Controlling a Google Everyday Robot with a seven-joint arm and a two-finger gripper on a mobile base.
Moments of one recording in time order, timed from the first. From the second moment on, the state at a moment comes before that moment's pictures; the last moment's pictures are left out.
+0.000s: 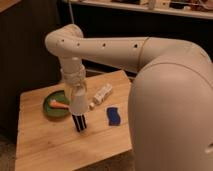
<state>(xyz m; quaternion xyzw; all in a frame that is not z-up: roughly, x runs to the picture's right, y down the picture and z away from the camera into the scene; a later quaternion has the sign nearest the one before) -0.126 0.022 0.670 -0.34 0.13 0.34 0.87</state>
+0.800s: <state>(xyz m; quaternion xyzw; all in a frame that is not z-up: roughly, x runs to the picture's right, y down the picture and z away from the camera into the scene) -0.139 0.079 0.710 -0.36 0.12 0.34 0.86</state>
